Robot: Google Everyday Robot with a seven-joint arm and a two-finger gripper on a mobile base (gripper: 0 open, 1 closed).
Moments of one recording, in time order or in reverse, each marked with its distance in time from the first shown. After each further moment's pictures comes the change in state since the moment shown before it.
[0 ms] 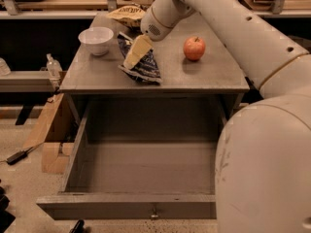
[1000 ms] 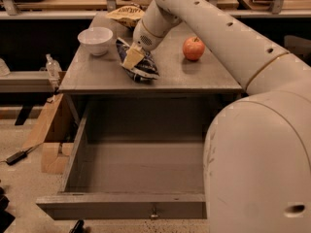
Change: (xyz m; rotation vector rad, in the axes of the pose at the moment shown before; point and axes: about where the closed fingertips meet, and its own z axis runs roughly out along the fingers) arm 0.009 0.014 0.039 -0.041 0.076 -0.009
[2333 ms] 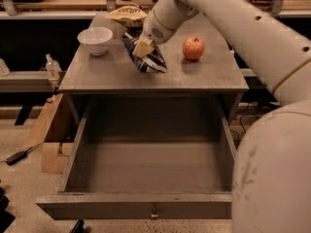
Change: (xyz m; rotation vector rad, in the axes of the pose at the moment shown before) arm 0.001 0.004 -0.051 0.054 -0.039 -0.043
